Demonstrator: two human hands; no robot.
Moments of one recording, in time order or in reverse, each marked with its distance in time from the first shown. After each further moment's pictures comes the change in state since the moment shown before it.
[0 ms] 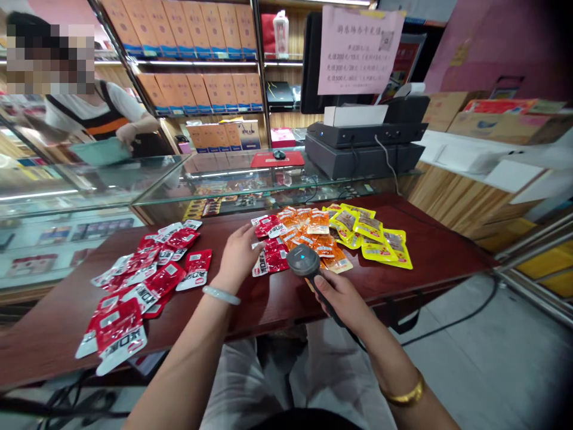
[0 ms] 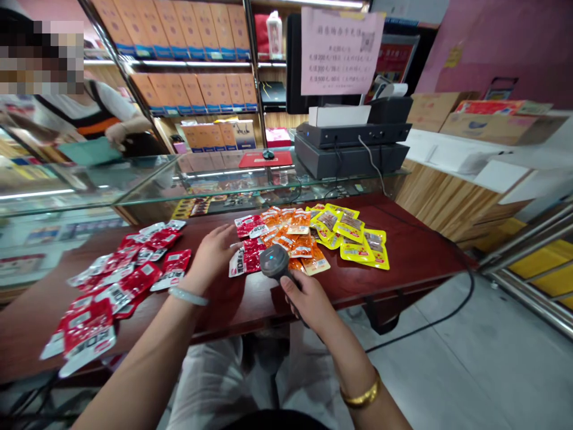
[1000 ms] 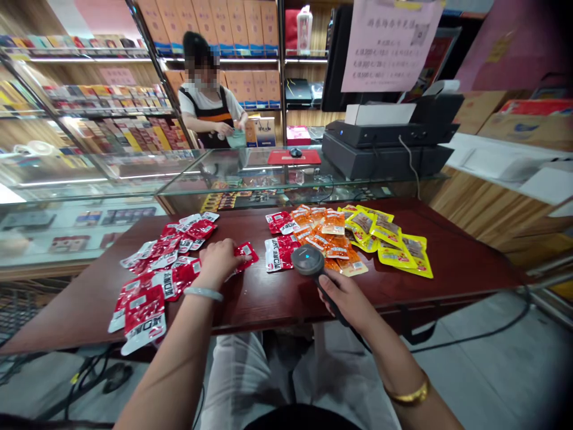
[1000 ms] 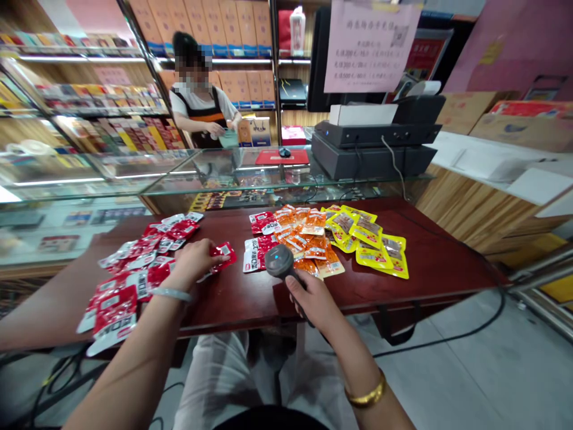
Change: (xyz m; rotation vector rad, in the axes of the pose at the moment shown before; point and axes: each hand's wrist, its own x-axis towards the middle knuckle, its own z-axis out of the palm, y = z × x) left_hand -0.029 -0.078 -0.018 0.285 -0.245 -0.348; right_hand 0.011 0.002 0.013 0.019 -0.069 0.018
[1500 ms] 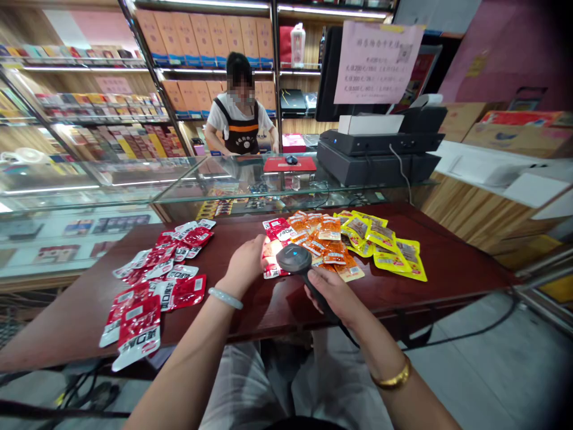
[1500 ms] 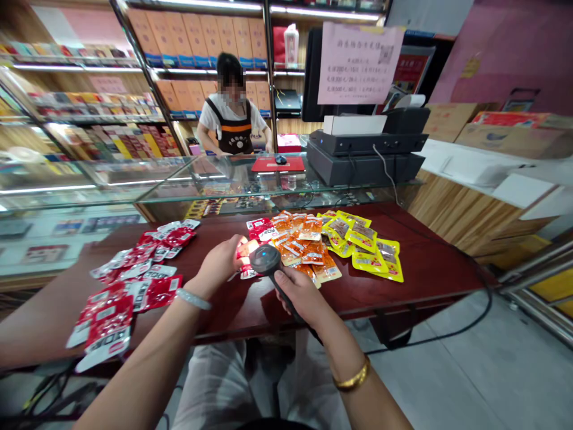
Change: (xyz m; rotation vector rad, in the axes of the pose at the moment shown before) left_hand -0.013 0.067 -0.012 -0.219 0.098 0.373; right_hand 0.018 -0.020 0.017 0.115 -0.061 0.001
